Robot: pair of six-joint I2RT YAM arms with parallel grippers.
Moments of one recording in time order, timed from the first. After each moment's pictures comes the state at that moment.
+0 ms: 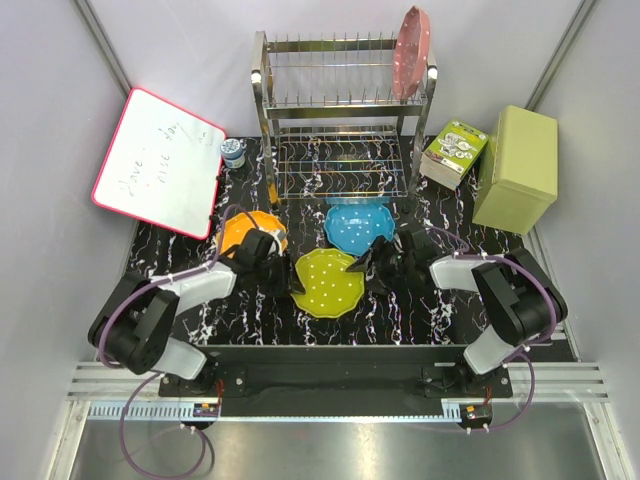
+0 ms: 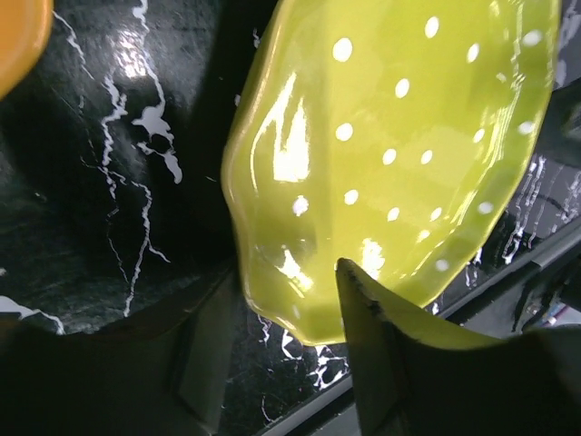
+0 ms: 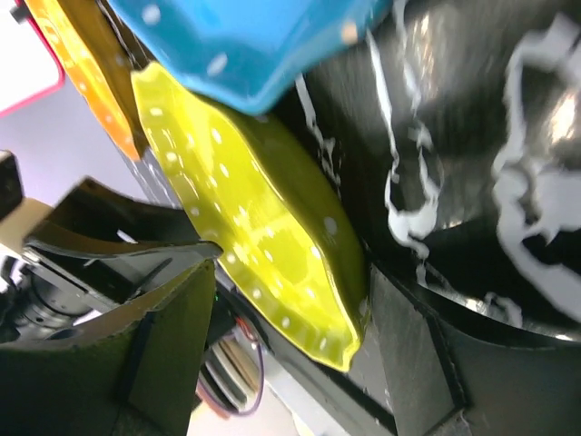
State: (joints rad) left arm -0.51 1.43 0.60 -0.13 0.34 -0.65; right arm 0.43 1.61 0.60 0.19 -0.52 1.13
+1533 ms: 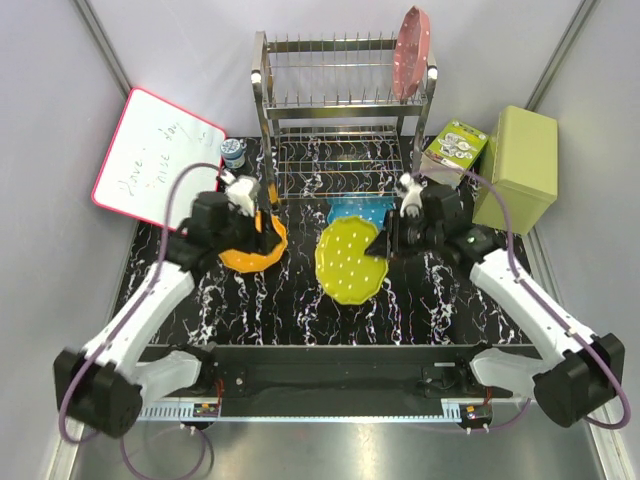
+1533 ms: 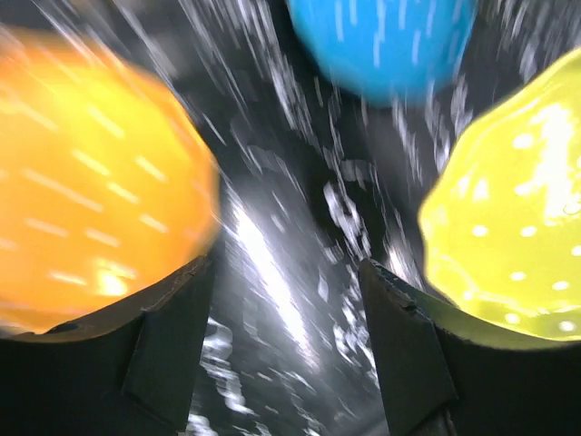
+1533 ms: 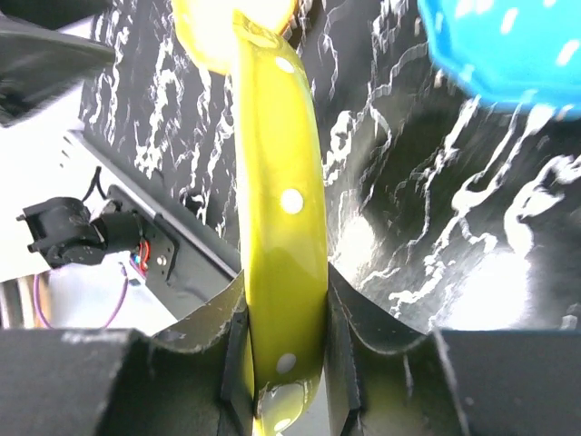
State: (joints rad) left arm -0.39 1.15 0.86 -0.41 0.28 -0.22; right arm 0.47 1.15 0.94 -0.47 -0.46 0.50
